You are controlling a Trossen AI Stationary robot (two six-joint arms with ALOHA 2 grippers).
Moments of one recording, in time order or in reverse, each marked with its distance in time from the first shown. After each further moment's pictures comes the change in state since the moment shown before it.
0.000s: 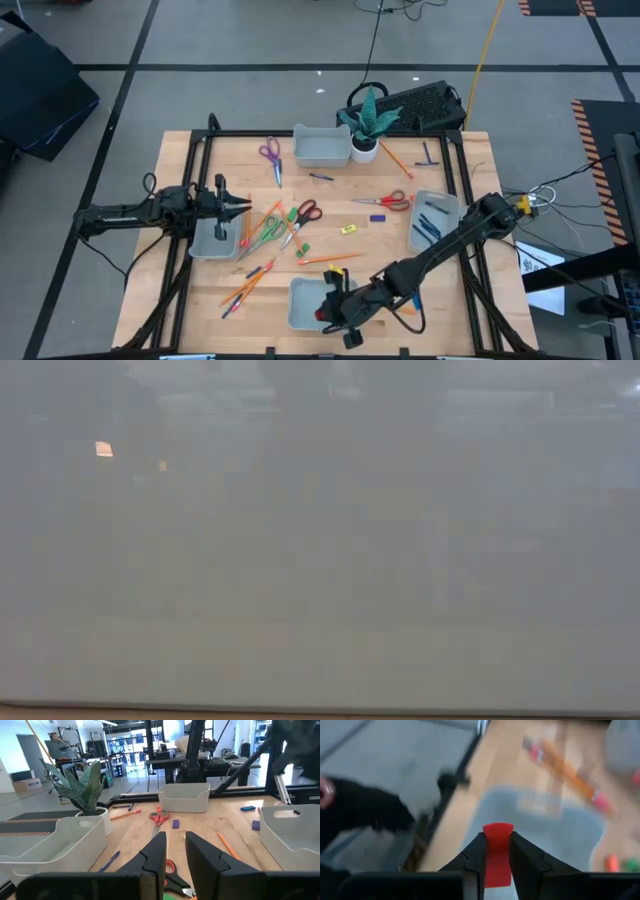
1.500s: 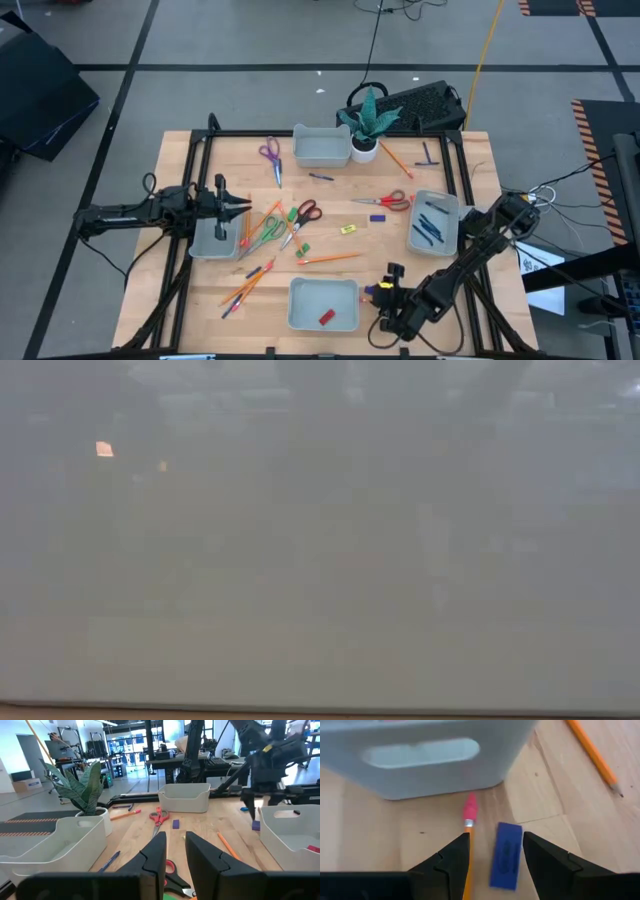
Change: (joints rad) left arm 0.000 0.000 0.000 0.000 0.000 0.000; right arm 0.240 -0.117 -0.464 -0.118 0.374 0.688
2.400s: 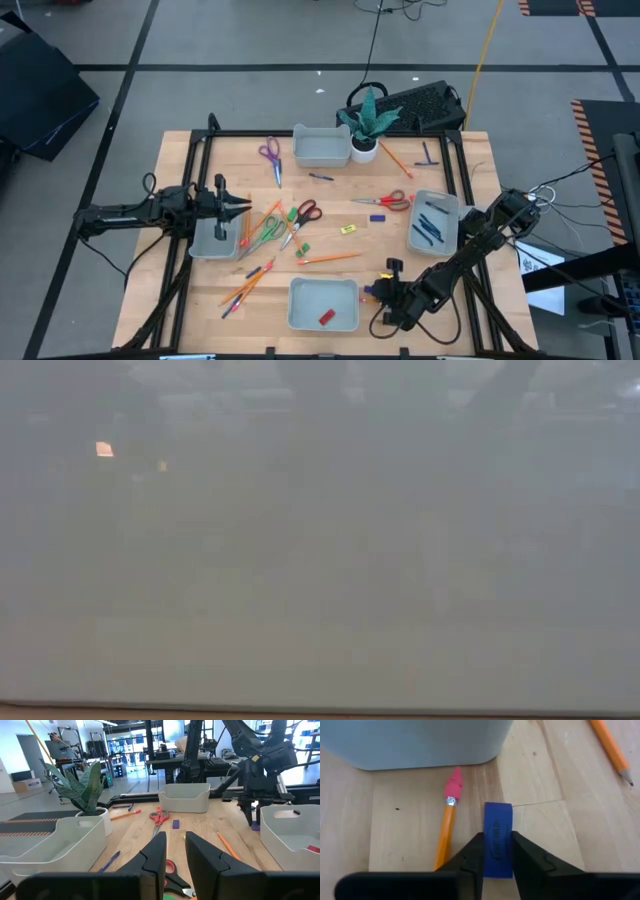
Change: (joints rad) left arm 0.000 0.000 0.000 0.000 0.000 0.000; right arm -0.040 -0.003 -0.117 0.052 -0.074 -0.084
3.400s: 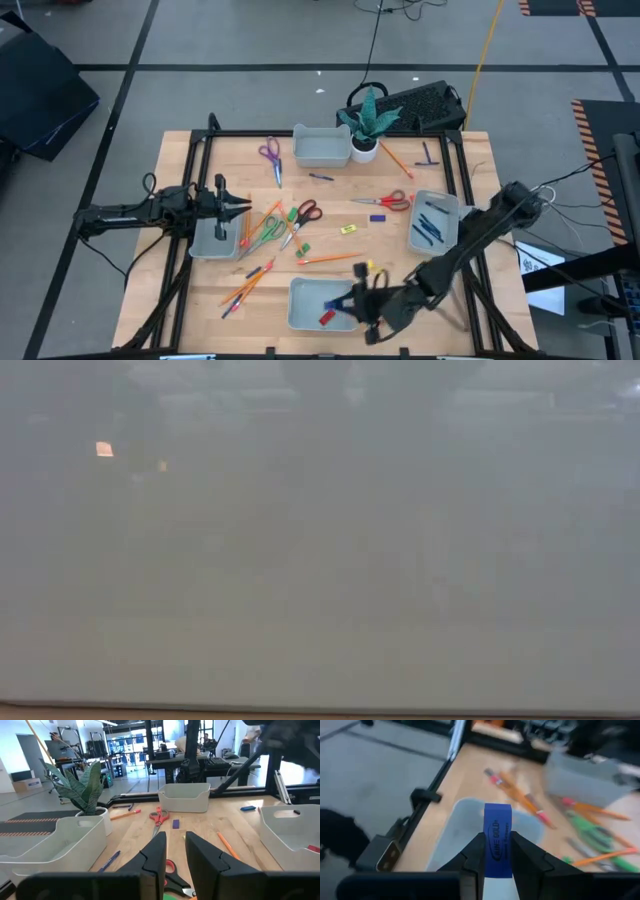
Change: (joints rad) left arm 0.000 0.000 0.000 -0.001 0.000 0.000; right arm -0.087 -0.042 0.368 0.259 0.025 -0.683
